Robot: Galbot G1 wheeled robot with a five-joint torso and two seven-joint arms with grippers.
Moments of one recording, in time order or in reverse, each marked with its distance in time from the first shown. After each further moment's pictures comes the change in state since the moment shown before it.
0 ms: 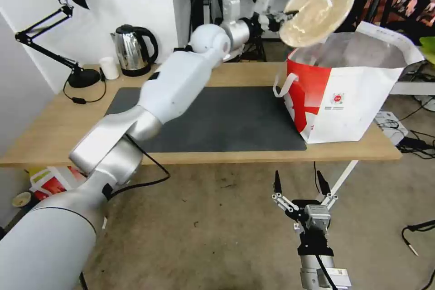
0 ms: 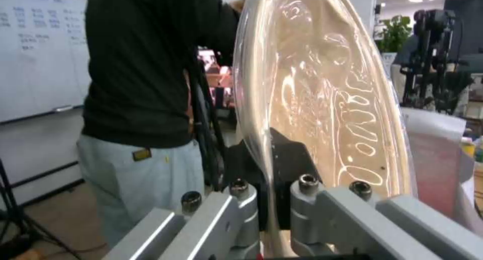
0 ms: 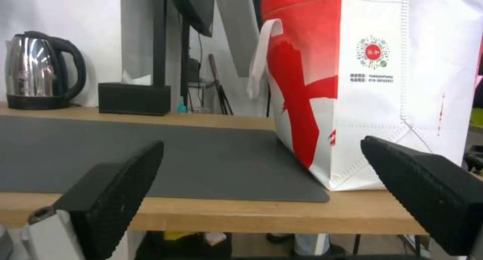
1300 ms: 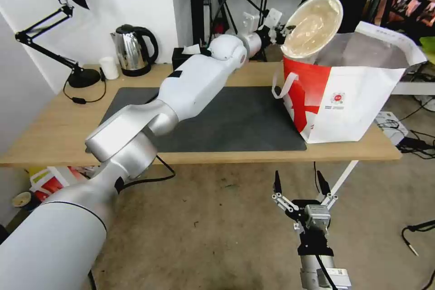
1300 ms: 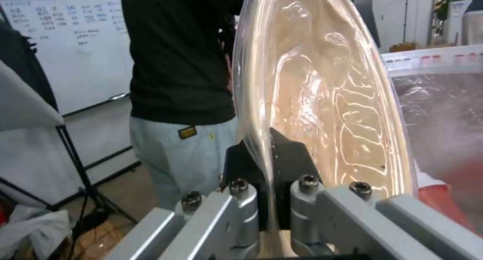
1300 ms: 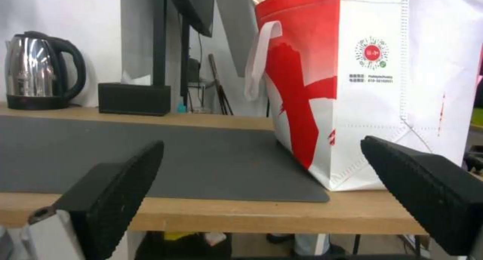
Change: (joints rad) left arm -0.056 -0.046 0.155 0.102 0.025 -0.080 -0.174; right arm 0.000 0.000 0.000 0.000 0.000 0.000 0.000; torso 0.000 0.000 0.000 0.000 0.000
